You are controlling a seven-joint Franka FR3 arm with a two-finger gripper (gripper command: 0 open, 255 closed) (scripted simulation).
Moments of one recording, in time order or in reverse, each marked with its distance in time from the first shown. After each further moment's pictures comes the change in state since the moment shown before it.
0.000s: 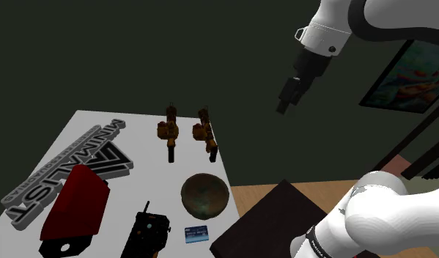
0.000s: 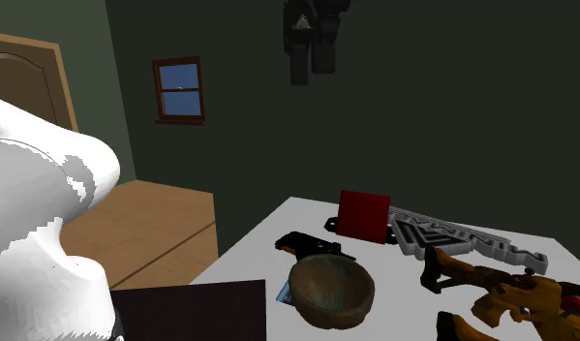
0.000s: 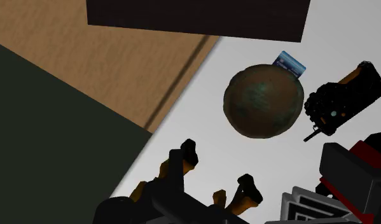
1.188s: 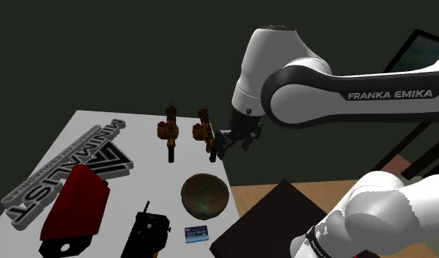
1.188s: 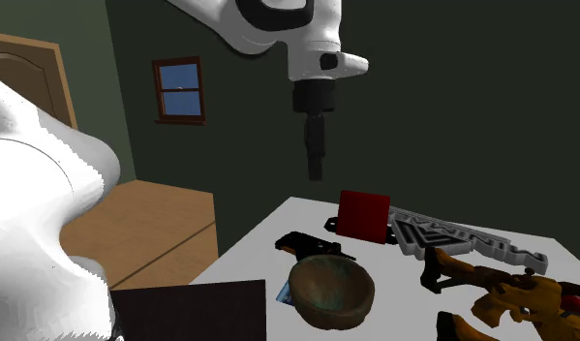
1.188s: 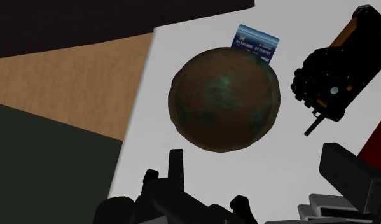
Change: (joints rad) arm -0.003 0.231 0.344 -0.188 0.162 0.408 0.497
